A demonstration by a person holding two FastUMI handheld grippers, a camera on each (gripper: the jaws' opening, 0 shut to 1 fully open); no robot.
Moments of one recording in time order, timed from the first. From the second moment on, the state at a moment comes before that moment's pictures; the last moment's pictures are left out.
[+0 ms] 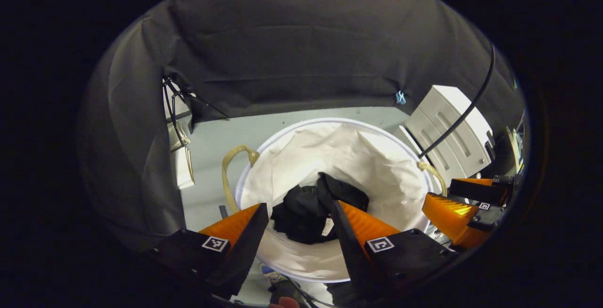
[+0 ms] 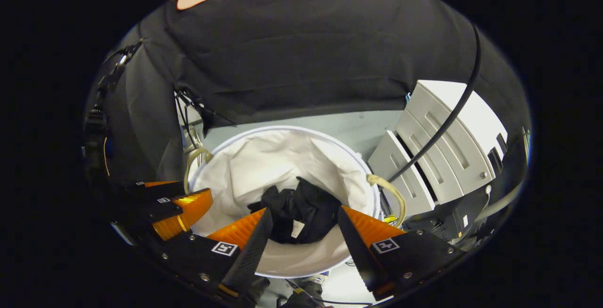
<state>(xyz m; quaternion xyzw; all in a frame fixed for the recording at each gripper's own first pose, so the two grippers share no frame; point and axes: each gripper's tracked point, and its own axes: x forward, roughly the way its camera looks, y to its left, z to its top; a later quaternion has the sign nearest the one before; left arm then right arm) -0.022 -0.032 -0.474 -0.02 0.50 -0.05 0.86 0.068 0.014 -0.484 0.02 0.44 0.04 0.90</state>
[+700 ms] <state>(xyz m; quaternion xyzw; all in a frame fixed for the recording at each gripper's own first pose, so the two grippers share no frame) 0.052 -0.028 -0.171 -0.07 0.23 -0.06 0.97 0.113 0.009 -0.154 0.03 0.18 0.04 0.98</state>
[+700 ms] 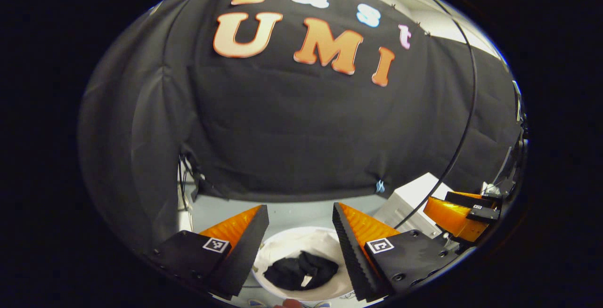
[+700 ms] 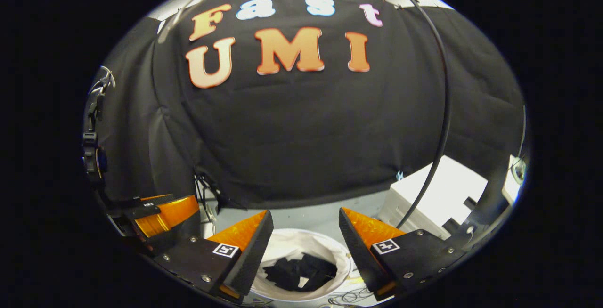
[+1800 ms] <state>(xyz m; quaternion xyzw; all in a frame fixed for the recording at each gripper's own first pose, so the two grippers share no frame) 0.027 -0.035 0.061 -0.08 0.03 -0.09 0.99 0.031 -0.023 0.091 0.03 -0.04 0.00 1.00</state>
